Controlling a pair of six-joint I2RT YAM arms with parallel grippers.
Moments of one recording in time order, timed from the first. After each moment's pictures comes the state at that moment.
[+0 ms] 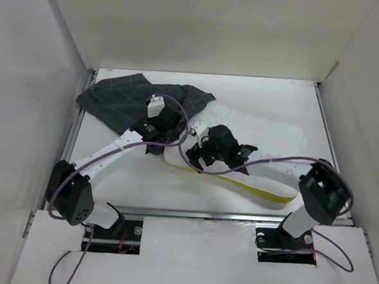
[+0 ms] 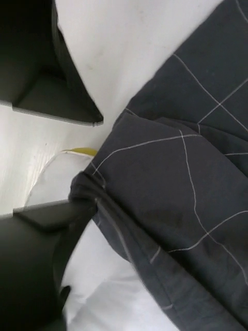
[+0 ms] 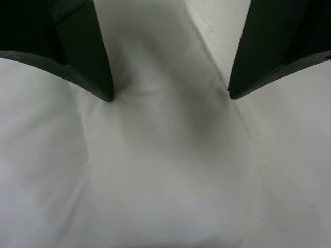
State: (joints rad) left arm -0.66 1.40 1.12 -0.68 -0.55 -0.79; right arm 0.82 1.55 0.94 -0.02 -0.13 -0.06
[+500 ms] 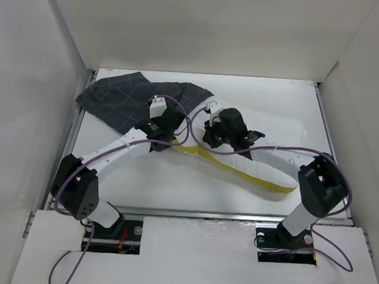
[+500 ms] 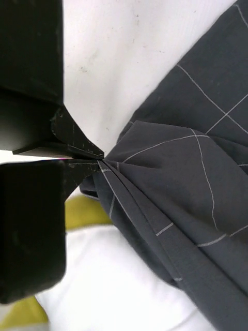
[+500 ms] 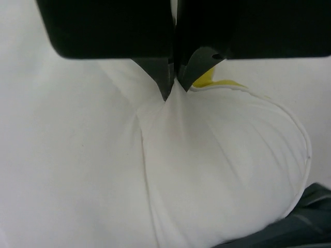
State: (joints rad) left arm -0.65 1.47 1.12 -0.65 -0.59 -0.79; right arm 0.67 1.63 1.06 -0.03 -0.10 0.07
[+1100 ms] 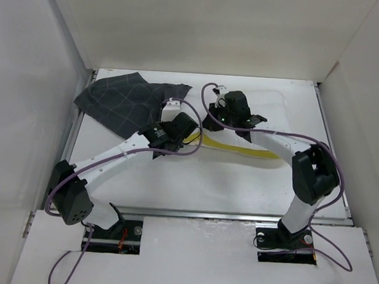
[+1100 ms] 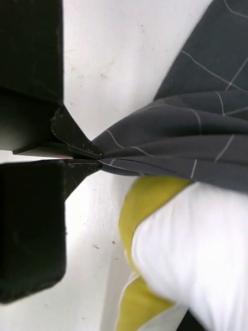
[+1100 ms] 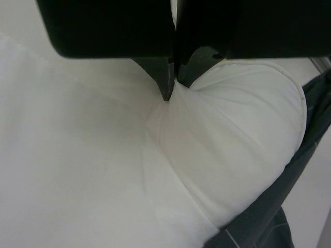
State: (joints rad) left arm -0.81 1.41 1.21 -0.81 -0.63 -0.76; right arm 0.53 1.74 1.26 -0.08 -0.27 0.31
